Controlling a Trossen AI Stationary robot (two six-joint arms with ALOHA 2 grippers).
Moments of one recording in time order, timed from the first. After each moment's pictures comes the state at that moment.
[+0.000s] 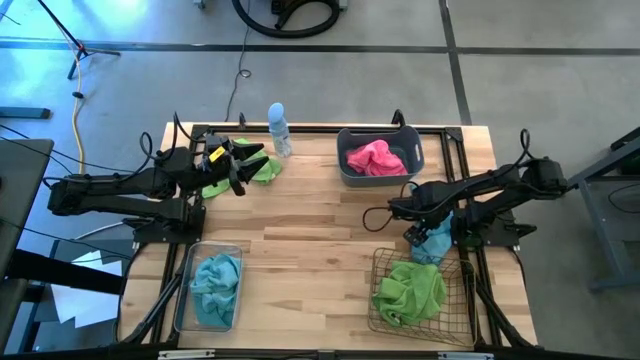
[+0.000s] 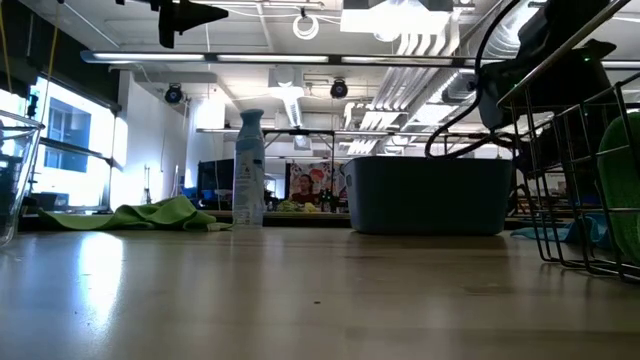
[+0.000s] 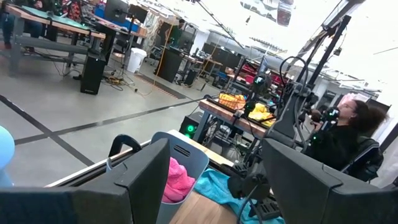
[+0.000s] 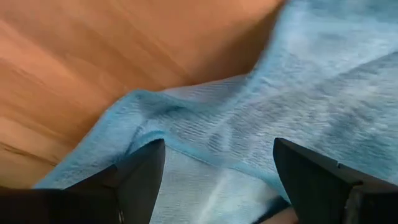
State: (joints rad) left arm 0.11 0.70 0.61 0.18 -0.31 -0.35; right arm -0.03 1.38 0.63 -1.03 -0.10 0.76
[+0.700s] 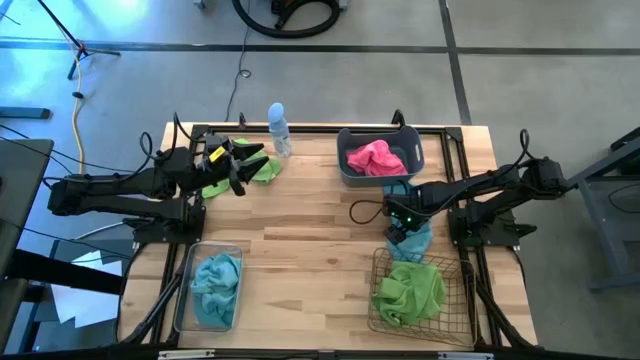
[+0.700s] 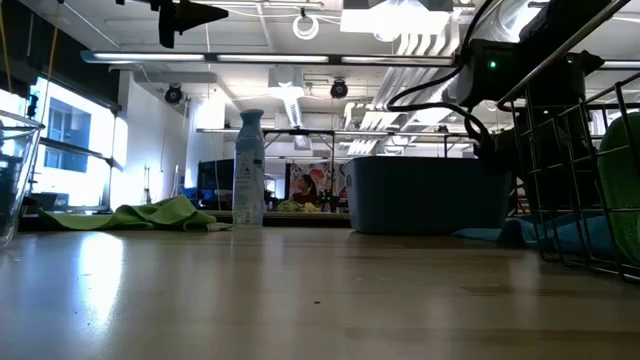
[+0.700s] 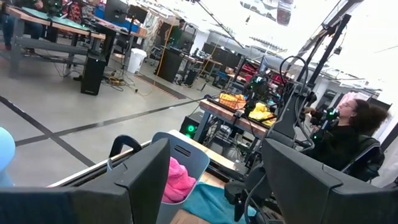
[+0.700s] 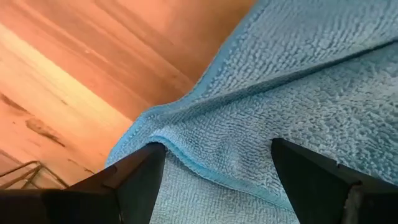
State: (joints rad) left arm 0.11 0.70 0.61 0.18 -0.31 -0.35; right arm -0.03 1.38 0.62 -0.67 -0.15 0.89
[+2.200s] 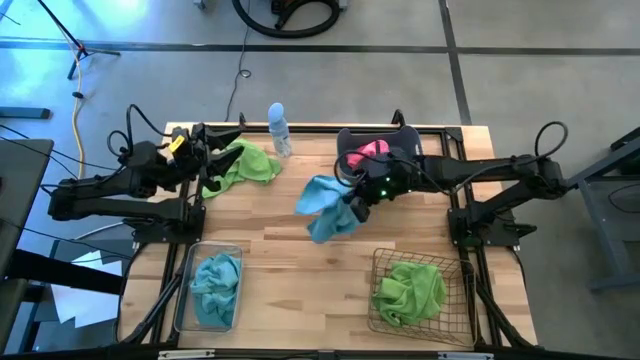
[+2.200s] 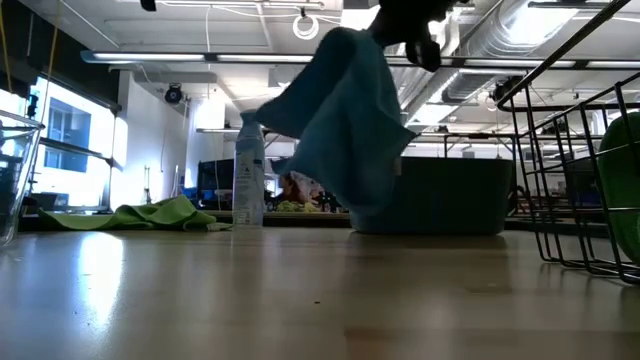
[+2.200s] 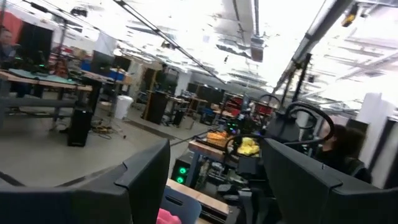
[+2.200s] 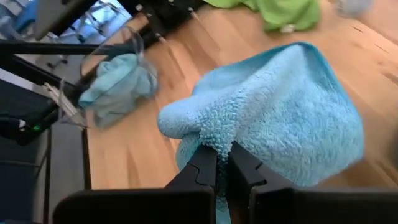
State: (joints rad) left arm 0.11 0.55 0.67 0.18 -0.28 -0.21; right arm -0.03 1.38 1.19 -0.46 -0.04 0.59
